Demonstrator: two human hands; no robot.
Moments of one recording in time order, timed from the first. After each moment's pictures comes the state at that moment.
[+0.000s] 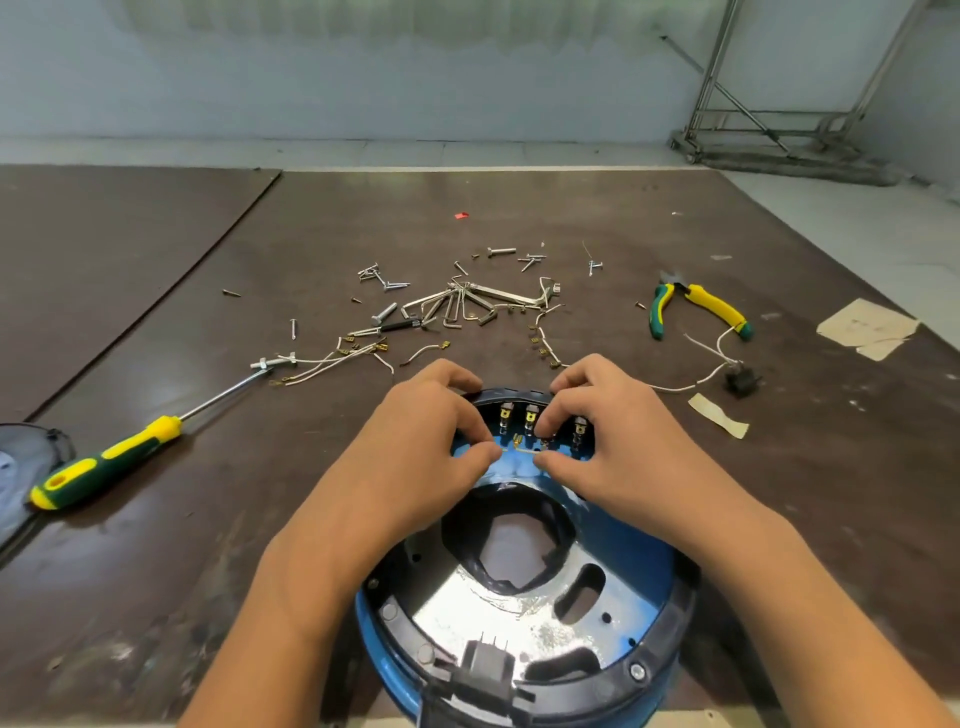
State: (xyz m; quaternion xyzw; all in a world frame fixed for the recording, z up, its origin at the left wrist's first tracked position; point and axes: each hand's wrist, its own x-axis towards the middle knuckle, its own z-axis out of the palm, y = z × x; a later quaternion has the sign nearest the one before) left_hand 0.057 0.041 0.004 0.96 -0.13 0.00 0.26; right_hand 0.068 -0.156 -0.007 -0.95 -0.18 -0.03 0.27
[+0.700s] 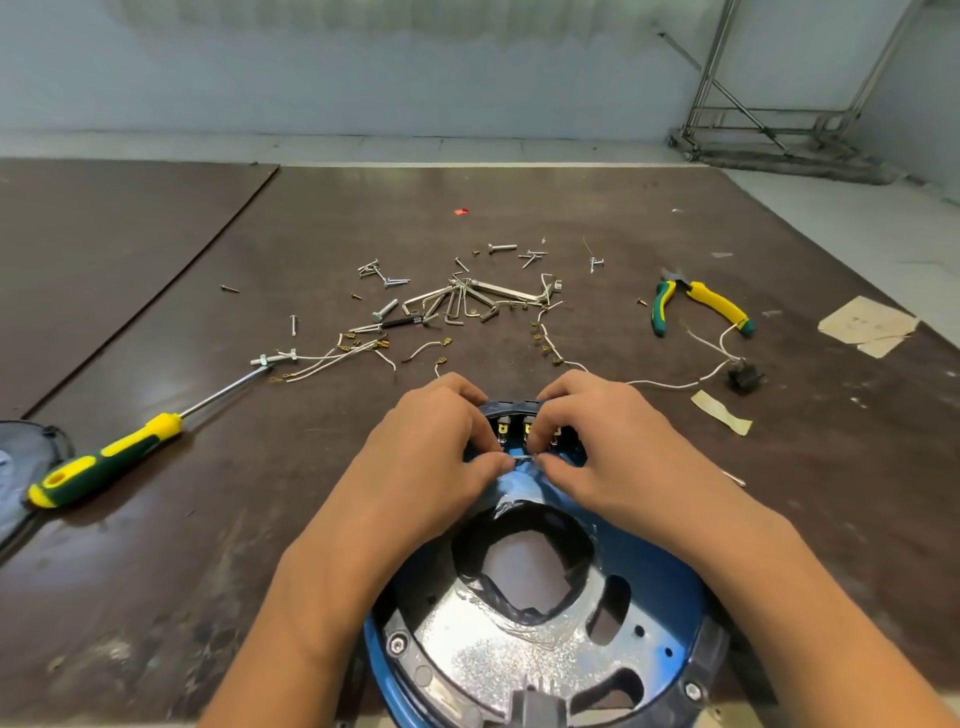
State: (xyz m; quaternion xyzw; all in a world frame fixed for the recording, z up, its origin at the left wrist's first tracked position) left_hand 0.058 0.041 -0.008 0.96 -0.12 0.00 0.25; right_hand 0.067 -0.145 -0.006 -0.96 -0.20 0.00 0.21
